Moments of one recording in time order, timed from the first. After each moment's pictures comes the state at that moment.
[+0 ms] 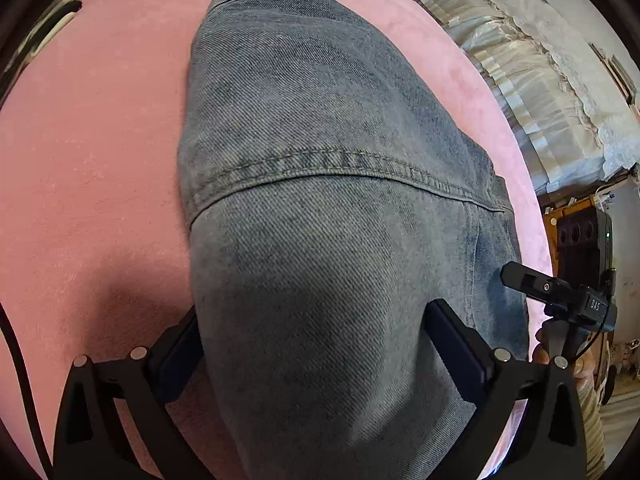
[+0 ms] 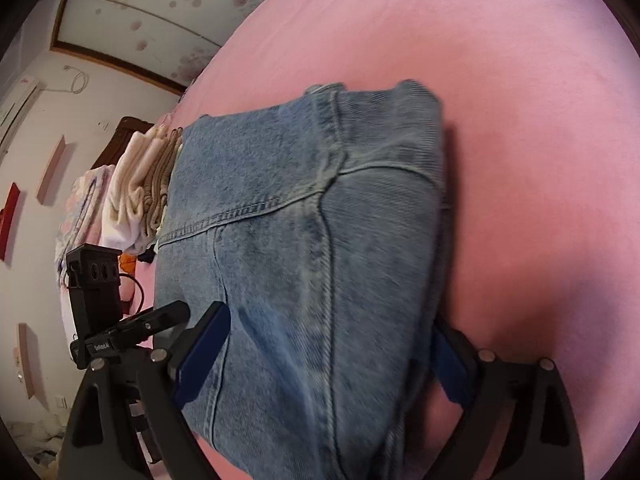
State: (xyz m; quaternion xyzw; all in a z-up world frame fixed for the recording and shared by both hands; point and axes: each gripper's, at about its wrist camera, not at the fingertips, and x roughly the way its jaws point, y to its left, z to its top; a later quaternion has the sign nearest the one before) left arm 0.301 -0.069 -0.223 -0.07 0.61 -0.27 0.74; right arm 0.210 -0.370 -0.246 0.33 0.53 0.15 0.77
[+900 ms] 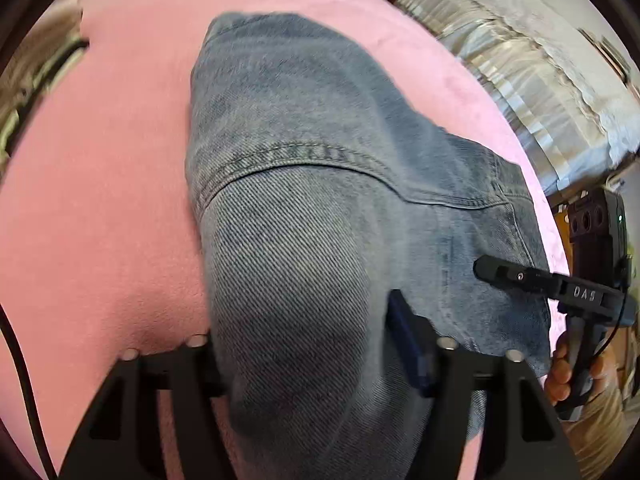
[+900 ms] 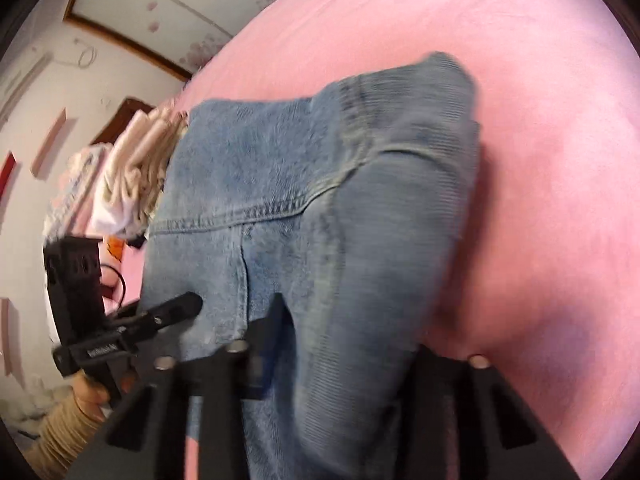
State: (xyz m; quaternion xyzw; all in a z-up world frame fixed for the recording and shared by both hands) left arm 0.280 -0.098 -0.200 -0.03 0.56 -0.26 0.79; right arm 0.209 -0.353 -0.231 0.30 0.52 0.13 0.79
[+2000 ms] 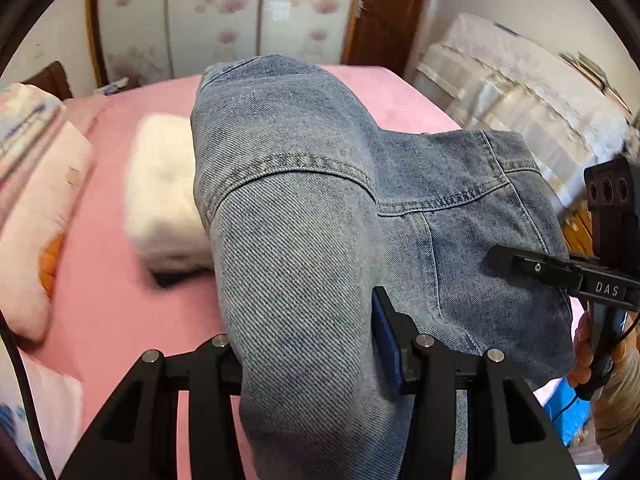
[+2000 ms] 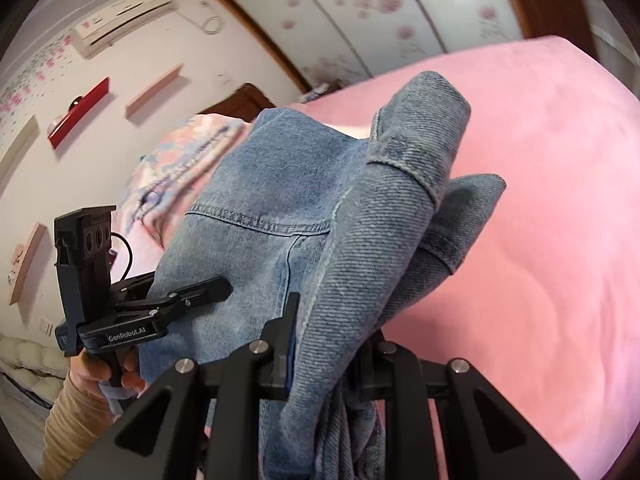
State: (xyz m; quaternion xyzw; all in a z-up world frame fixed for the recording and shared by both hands) left arm 0.264 0.215 0.100 0.04 0.46 -0.20 0.86; right arm 0.230 -0.024 0.042 0.20 0.41 0.26 0.85
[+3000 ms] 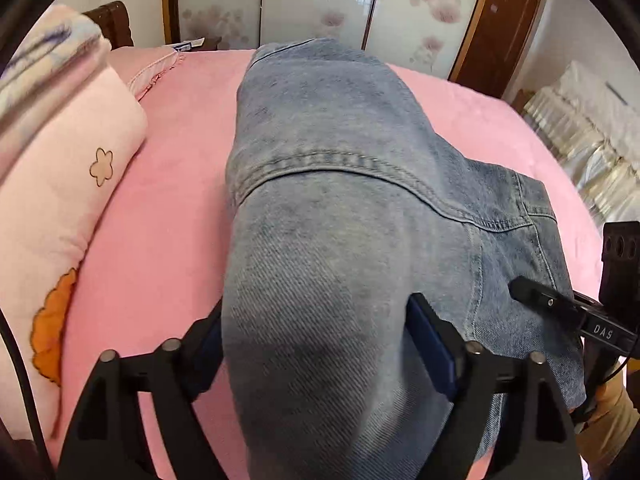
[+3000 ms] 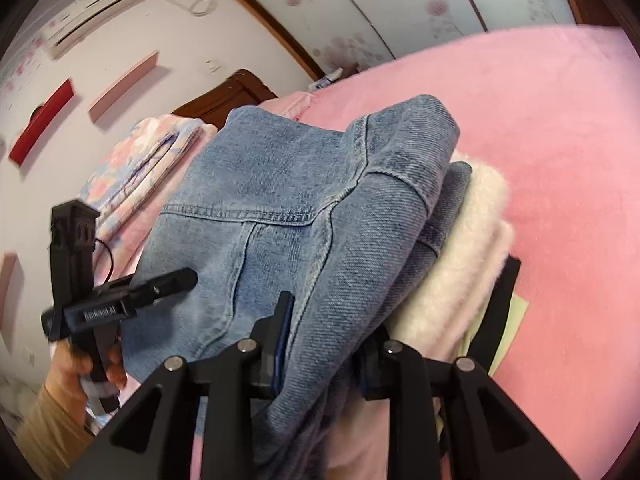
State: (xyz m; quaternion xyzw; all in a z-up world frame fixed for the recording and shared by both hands) left arm 0.583 0.373 -0.053 -0.02 0.48 -0.09 0.87; right arm 0.539 0.088 -0.116 0.18 0.42 0.29 0.84
